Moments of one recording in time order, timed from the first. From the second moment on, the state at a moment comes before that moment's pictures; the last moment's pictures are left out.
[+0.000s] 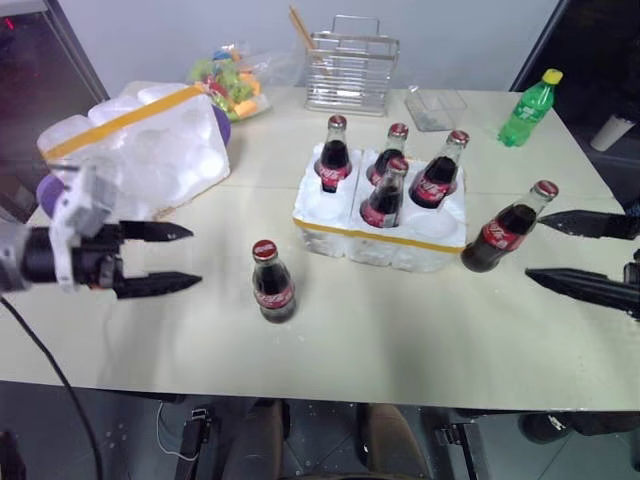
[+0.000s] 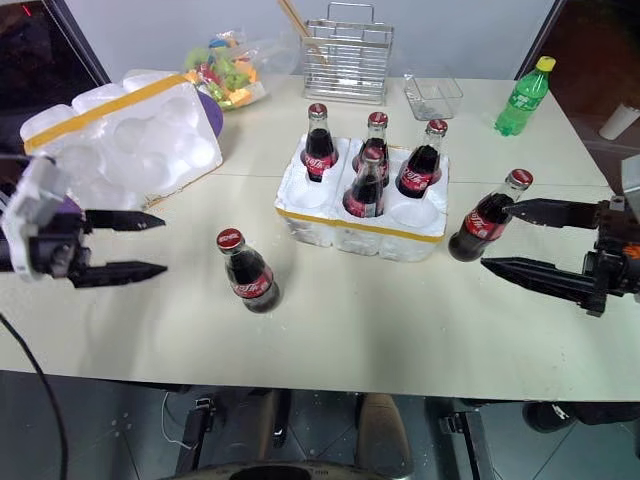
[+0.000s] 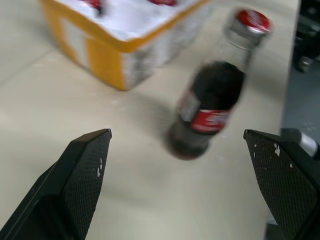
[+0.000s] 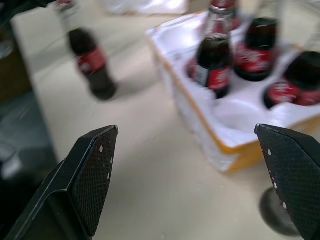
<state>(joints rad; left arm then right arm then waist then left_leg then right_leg) -0.25 0.97 0.41 -0.35 -0.57 0.84 -1.40 0.10 -1.24 -0.83 -0.39 0.96 0.85 1.22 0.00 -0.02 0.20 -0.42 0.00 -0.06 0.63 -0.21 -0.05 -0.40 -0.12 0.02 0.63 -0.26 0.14</state>
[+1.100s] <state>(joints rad) -0.33 0.73 -0.03 -0.24 -0.48 0.52 -1.18 0.02 -1.19 -0.88 -0.46 1.03 1.02 1.15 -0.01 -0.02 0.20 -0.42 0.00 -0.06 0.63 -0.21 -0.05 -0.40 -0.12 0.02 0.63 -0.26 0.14</state>
